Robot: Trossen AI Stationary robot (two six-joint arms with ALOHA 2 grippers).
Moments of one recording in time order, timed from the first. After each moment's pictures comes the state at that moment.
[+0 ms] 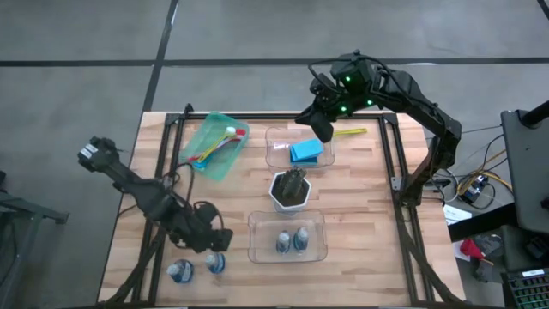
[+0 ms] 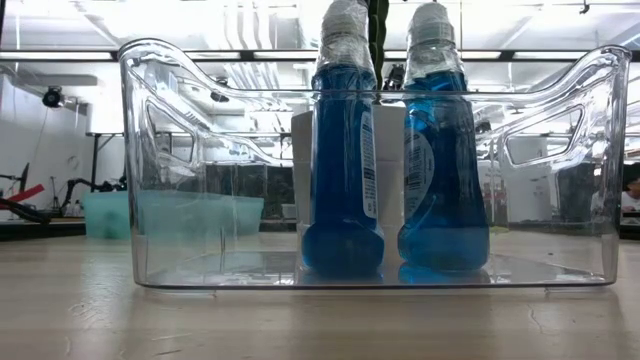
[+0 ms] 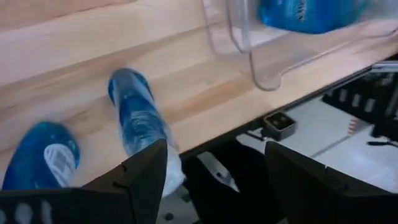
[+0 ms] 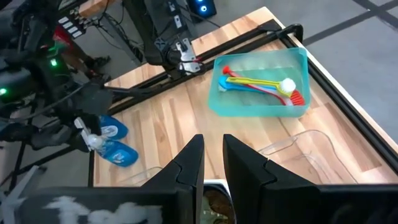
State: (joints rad) left arm -0.61 1.32 1.25 -0.93 0.00 -1.96; right arm -0.31 1.67 2.19 -1.13 -0.27 0.28
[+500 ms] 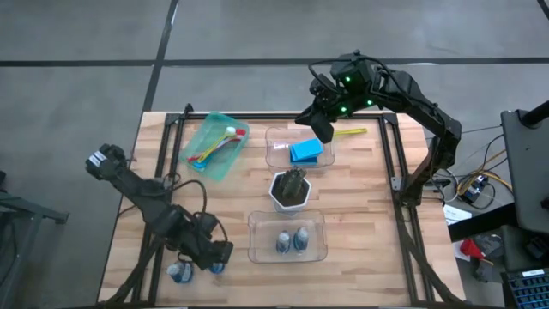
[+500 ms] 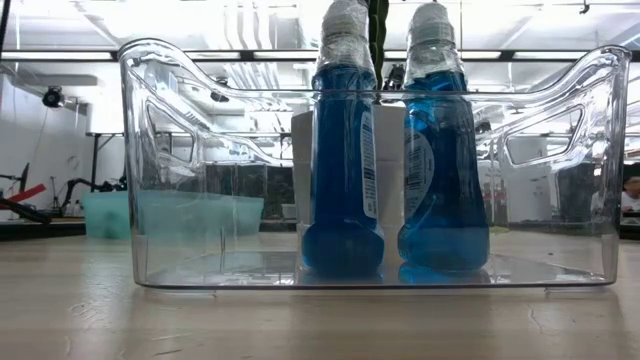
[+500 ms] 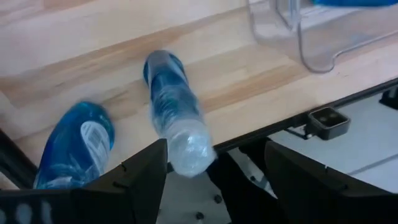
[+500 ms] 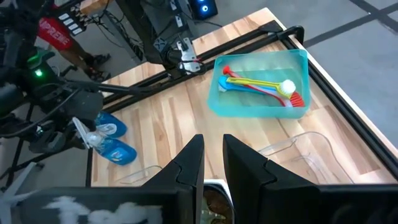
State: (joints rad) left arm -0.67 1.46 1.38 -1.10 0.04 -2.00; right arm -0.31 1.67 2.19 -1.13 -0.27 0.26
